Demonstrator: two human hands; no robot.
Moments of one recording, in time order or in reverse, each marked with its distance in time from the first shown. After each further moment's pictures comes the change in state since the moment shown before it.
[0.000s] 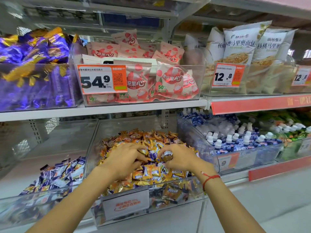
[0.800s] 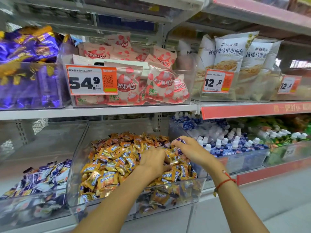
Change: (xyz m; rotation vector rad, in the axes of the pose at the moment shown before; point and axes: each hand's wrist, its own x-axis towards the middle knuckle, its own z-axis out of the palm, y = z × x) left_hand 0.067 0.092 0.015 -0.163 0.013 -0.142; right_hand -0.023 0.026 -0.041 0.575 0.162 0.211
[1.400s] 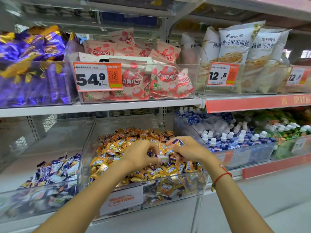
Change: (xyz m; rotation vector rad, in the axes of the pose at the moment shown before) left_hand -0.029 -0.051 -0.020 -0.240 0.036 0.045; right_hand -0.012 -0.012 0.019 0.104 -0.107 0.040
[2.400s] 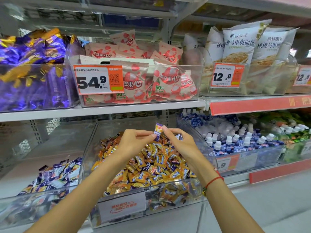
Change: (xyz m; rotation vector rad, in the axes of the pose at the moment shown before) left_hand -0.006 0.014 -0.038 -0.710 0.273 -0.273; right_hand 0.015 -0.008 0.025 0.399 0.240 -0.112
